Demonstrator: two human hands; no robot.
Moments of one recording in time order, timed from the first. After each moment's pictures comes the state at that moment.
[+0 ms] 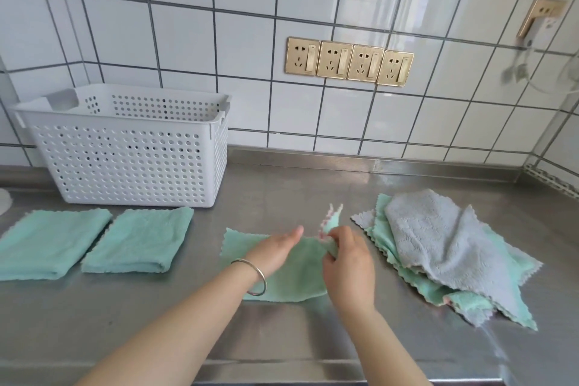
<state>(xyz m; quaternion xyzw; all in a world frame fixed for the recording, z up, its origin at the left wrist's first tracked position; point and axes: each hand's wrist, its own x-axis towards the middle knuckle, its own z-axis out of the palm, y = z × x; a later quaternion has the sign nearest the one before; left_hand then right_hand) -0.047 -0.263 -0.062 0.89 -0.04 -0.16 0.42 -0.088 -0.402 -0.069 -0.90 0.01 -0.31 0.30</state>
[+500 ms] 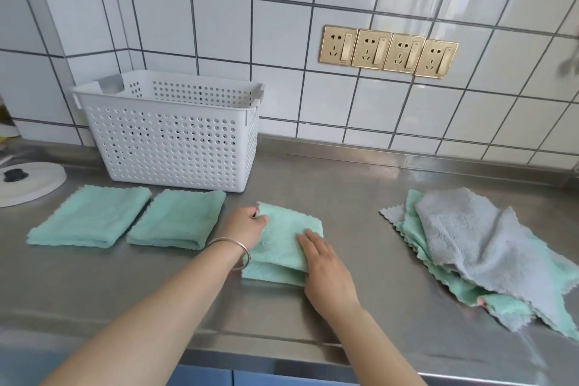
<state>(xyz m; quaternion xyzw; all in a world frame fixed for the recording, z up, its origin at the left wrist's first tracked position) -0.050 -0.181 -0.061 0.89 0.13 0.04 0.44 -0.098 -0.350 -0.089 -0.96 -0.17 -0.06 0.19</state>
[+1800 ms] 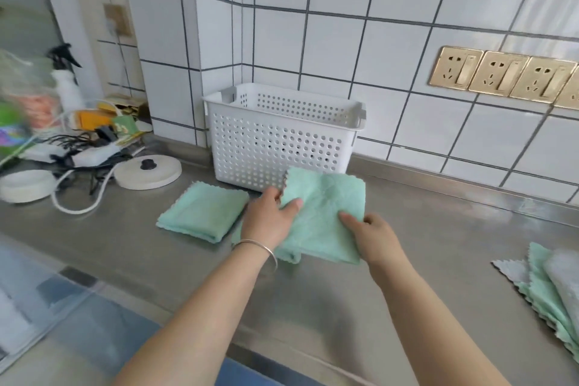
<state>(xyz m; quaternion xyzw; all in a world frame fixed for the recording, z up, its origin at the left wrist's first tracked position) -0.083 -0.079 -0.027 0.85 0.19 0.19 0.44 -0.055 -0.248 -0.016 -0.78 -0.01 0.08 0.62</state>
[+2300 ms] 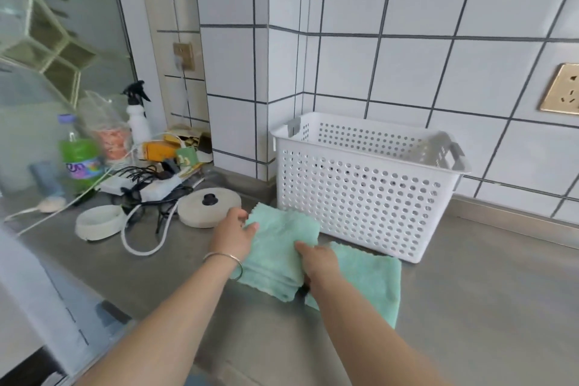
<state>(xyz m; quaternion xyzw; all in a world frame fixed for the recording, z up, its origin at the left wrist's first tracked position) -0.067 0.133 -0.059 0.85 0.32 0.20 0.37 -0.015 -0.012 -0.078 -0.72 0.03 0.23 0.65</state>
